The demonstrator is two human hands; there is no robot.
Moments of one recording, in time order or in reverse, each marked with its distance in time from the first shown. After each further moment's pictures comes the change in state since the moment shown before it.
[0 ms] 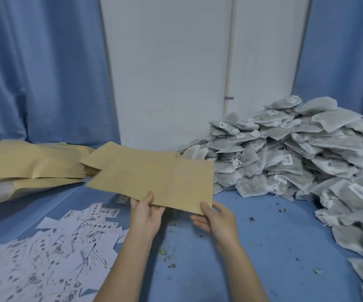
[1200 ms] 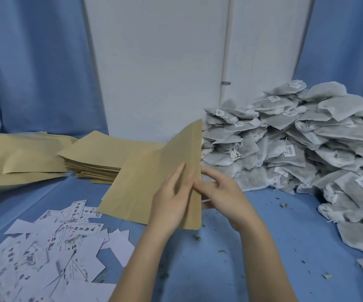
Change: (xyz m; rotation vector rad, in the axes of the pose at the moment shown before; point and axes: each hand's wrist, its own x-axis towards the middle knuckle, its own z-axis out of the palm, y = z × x) left_hand -0.023 -0.025 0.037 1.224 -0.377 0.305; right_hand 0.010 -0.066 0.001 -0.269 -0.355 -0.164
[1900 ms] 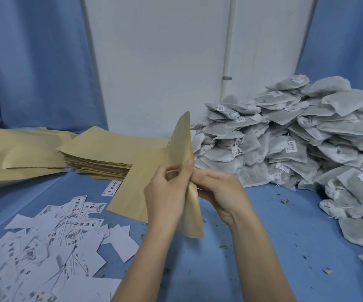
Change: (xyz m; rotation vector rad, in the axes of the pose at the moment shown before) left_hand -0.003 0.012 0.001 -0.143 0.288 -0.101; right_hand 0.007 0.011 0.008 0.378 0.002 -0.024
